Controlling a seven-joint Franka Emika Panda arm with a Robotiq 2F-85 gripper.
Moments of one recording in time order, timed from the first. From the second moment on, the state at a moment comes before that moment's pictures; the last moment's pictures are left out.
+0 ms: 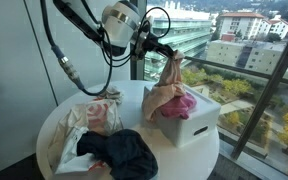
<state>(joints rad) -0.11 0.34 -0.04 -1.71 -1.29 2.23 1.51</state>
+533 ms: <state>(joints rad) -0.12 0.42 -0.04 -1.71 -1.05 2.25 1.44</state>
